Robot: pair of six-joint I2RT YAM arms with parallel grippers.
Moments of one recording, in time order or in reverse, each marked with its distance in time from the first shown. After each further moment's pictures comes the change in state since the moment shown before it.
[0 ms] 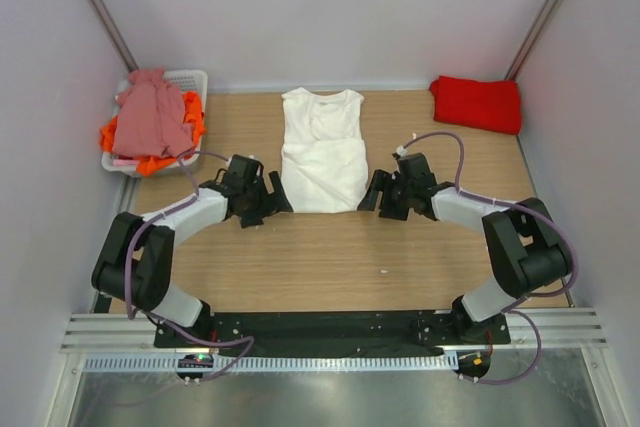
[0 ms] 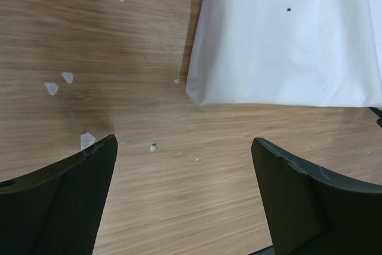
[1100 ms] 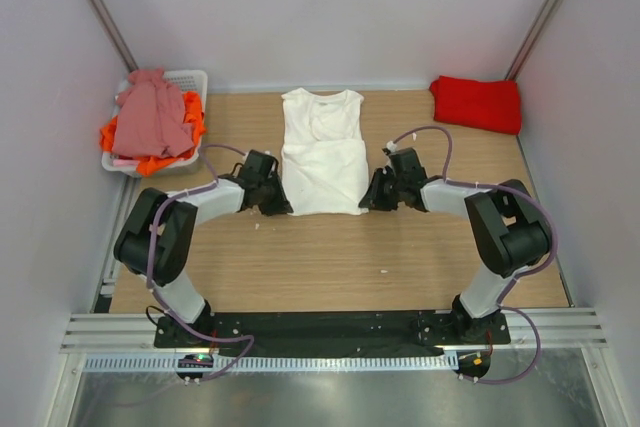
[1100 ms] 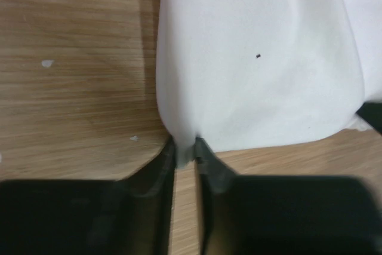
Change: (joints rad) left arm -0.047 0.191 0.086 0.129 0.015 -0.005; right arm 0.009 0.164 0.083 0.097 -0.042 -0.021
